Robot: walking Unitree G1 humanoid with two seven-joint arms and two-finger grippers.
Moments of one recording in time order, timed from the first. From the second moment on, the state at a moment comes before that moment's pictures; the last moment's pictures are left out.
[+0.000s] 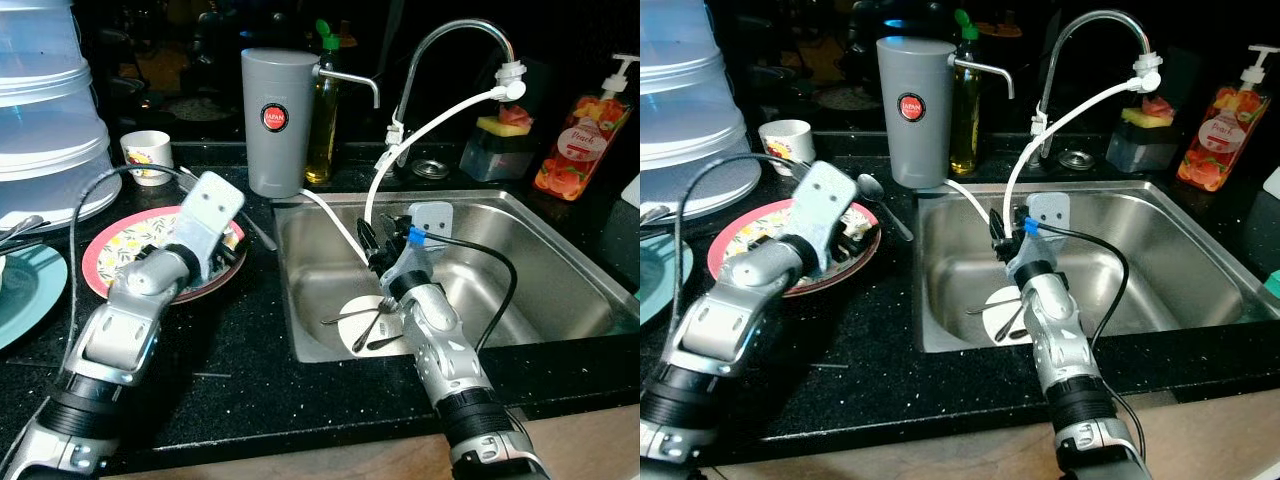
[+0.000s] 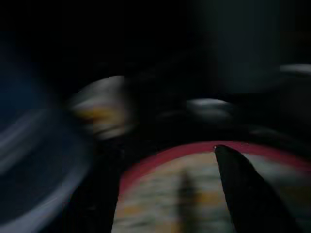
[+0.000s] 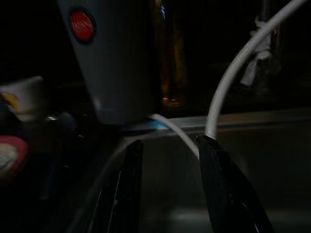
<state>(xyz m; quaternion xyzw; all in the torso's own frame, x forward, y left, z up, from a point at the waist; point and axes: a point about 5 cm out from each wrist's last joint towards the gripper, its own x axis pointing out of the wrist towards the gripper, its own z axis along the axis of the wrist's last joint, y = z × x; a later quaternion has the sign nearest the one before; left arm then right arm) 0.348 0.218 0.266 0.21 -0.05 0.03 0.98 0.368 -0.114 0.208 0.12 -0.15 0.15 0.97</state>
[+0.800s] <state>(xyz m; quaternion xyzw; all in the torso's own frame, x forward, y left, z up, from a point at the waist) 0.348 0.292 0.223 0.24 0.05 0.05 0.97 0.366 -0.096 0.219 0.13 -0.15 0.21 0.96</state>
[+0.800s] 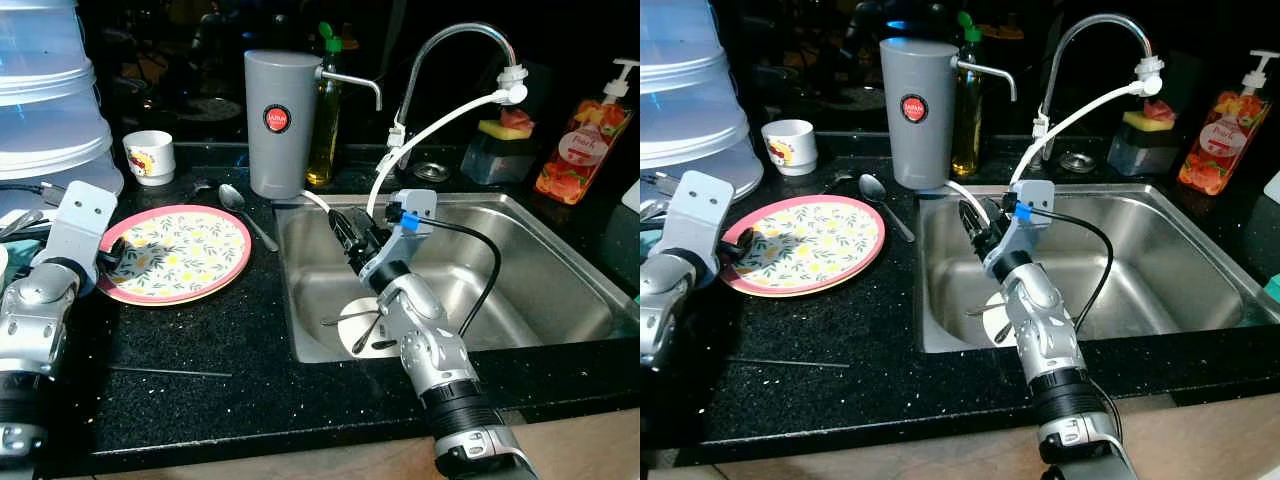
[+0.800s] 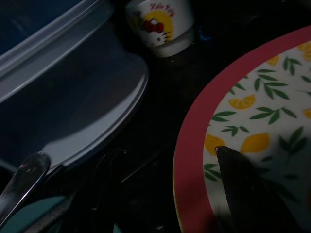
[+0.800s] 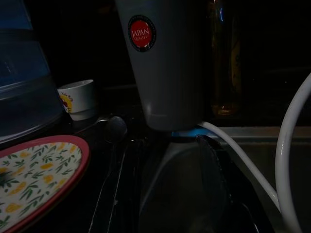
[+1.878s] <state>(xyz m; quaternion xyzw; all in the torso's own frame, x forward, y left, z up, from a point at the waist) 0.363 0.265 0.216 0.23 0.04 -0.12 0.96 0.367 -0.097 0.229 0.14 -0.16 0.22 0.95</state>
